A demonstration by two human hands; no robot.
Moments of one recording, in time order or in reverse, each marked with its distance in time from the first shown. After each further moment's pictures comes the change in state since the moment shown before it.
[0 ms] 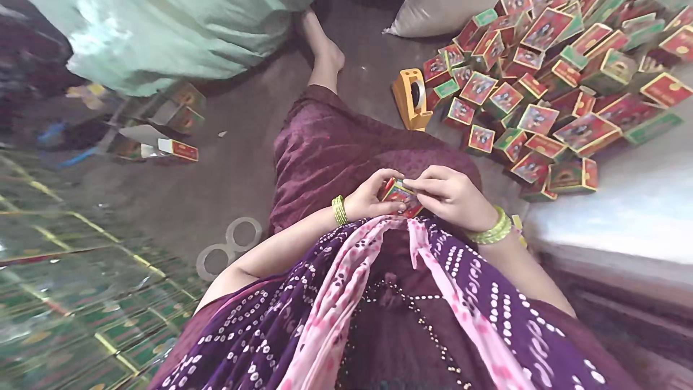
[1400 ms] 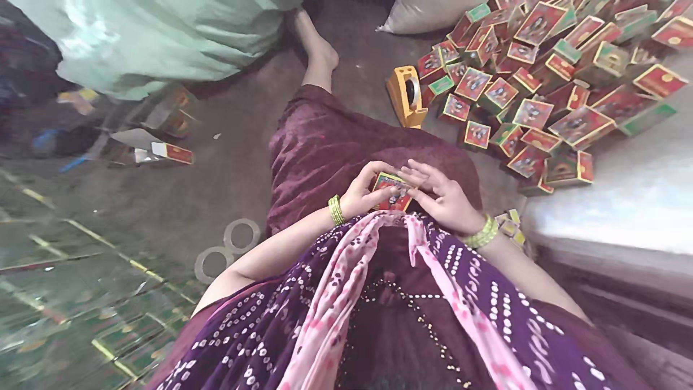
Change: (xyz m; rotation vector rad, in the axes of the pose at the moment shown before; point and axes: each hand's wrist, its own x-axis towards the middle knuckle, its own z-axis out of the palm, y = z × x) left_hand 0.000 0.006 0.001 -0.027 0.167 -0.103; right_hand -0.019 -0.002 0.025 0.388 0.087 0.258
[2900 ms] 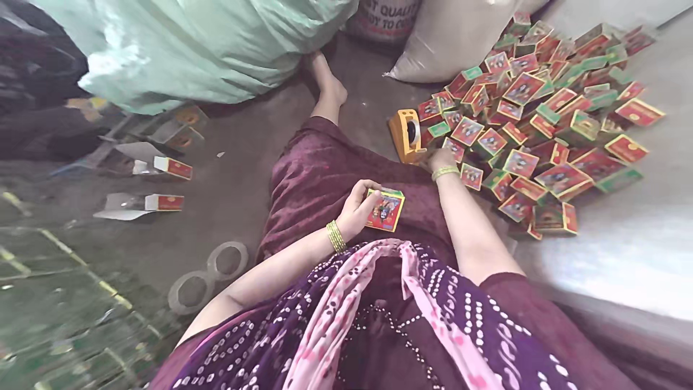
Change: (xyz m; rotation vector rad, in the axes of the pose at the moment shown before) left_hand 0.021 -0.002 -0.013 -0.007 0.317 -0.181; right_hand 0.165 0.152 -0.073 -0.740 0.133 0.881
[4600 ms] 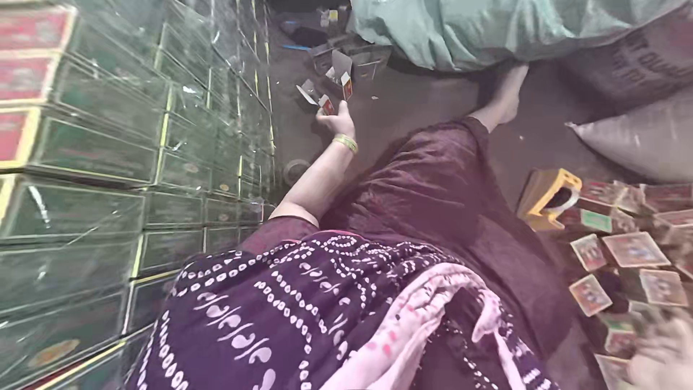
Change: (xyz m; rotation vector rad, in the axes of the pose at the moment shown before) left_hand -0.076 0.011 -0.292 -0.021 1.825 -0.073; right_hand -0.153 0.066 -0.088 1.082 0.227 -0.297
